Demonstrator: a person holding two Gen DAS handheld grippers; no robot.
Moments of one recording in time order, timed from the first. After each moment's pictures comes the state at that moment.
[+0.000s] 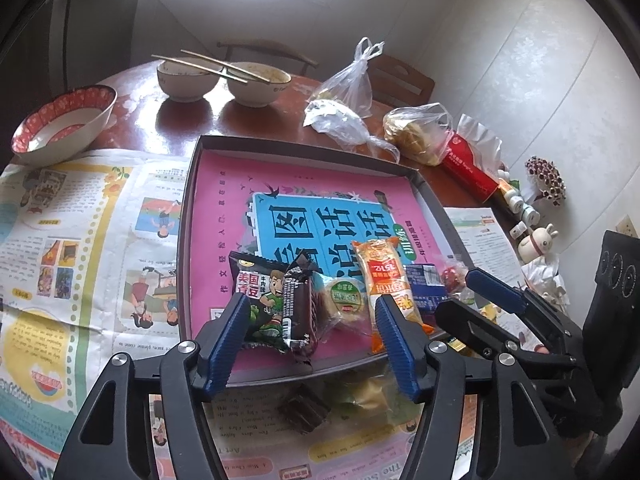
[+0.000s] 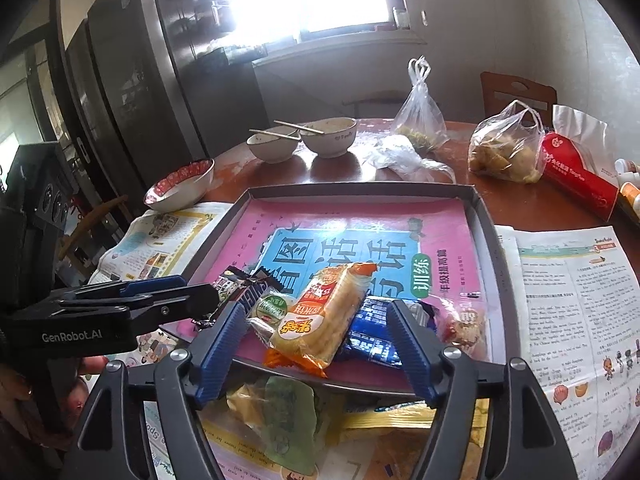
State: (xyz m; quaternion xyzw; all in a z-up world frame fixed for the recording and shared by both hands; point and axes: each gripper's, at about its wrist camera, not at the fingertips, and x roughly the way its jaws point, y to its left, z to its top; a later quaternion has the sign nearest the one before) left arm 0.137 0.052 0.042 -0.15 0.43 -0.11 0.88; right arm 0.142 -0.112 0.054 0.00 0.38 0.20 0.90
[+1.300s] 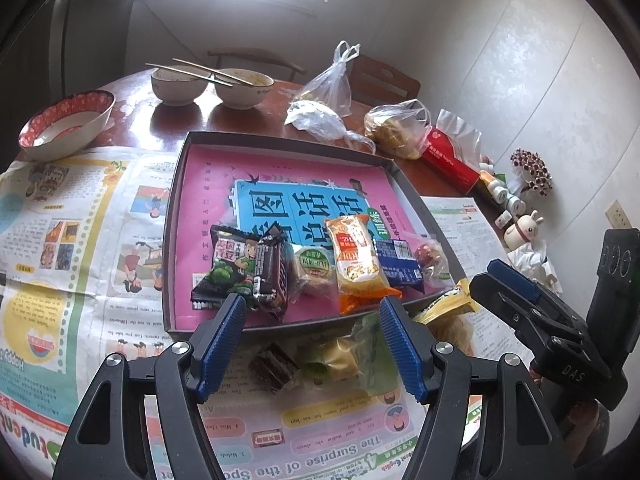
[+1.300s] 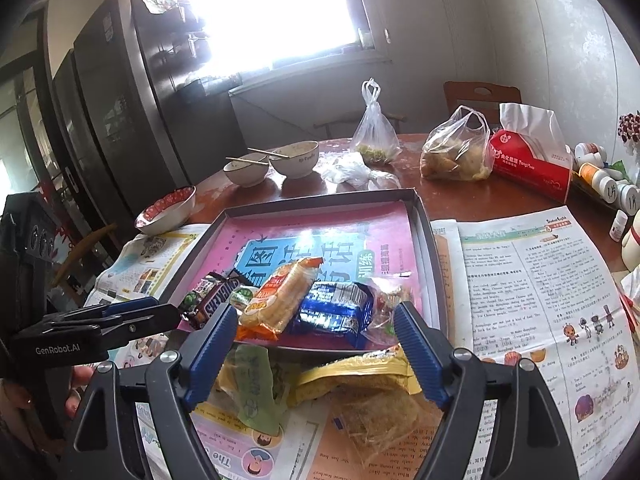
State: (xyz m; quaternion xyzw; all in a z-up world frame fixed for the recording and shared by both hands) left arm 0.102 0.035 0.045 -0.14 0.42 -0.12 0.89; right arm 0.107 -0.161 0.067 0.03 0.35 0.17 0.92
